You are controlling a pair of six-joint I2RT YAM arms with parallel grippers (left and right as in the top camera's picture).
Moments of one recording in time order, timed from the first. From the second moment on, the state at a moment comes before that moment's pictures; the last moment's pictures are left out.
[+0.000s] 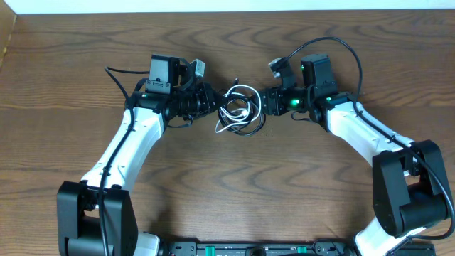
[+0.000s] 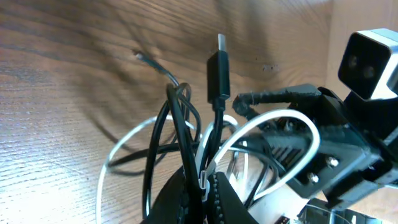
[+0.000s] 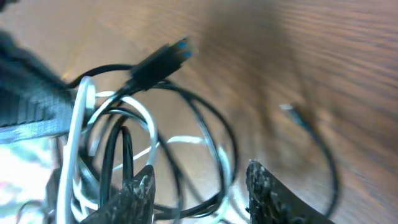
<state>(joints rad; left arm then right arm) -0.17 1.61 1.12 -0.47 0.70 -0.53 0.31 1.81 1.09 -0.07 -0.78 0.22</state>
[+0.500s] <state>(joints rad) -0.18 1.62 1.11 -0.30 0.99 -0.51 0.41 1.81 1.10 -0.25 -0.43 0.23</state>
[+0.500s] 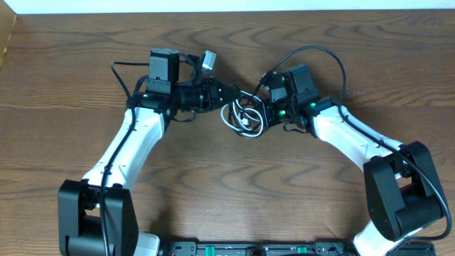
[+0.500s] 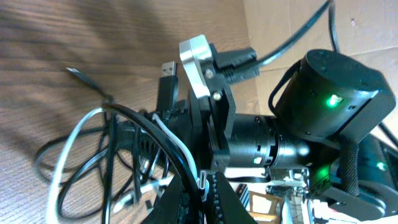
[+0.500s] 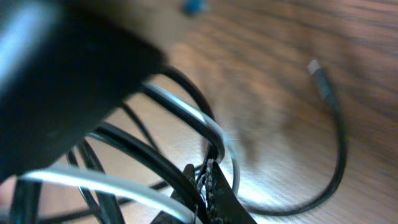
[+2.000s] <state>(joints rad) -0.01 1.62 1.11 -0.66 0.55 -0.37 0.17 1.39 1.10 -0.36 0.12 0.22</state>
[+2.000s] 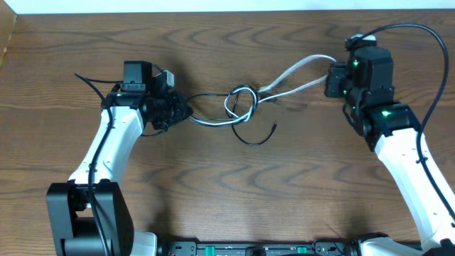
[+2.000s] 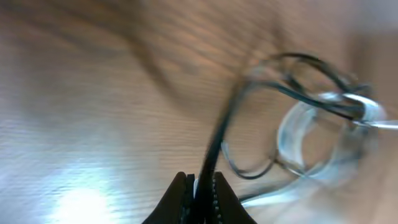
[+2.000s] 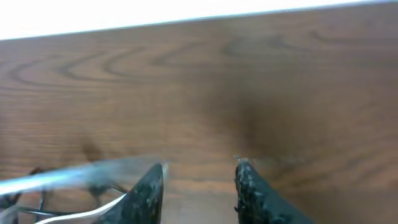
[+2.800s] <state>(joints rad) -0.12 1.62 1.11 -0.51 1.03 -0.27 0.26 1.66 1.10 -0.30 -0.49 0.22</state>
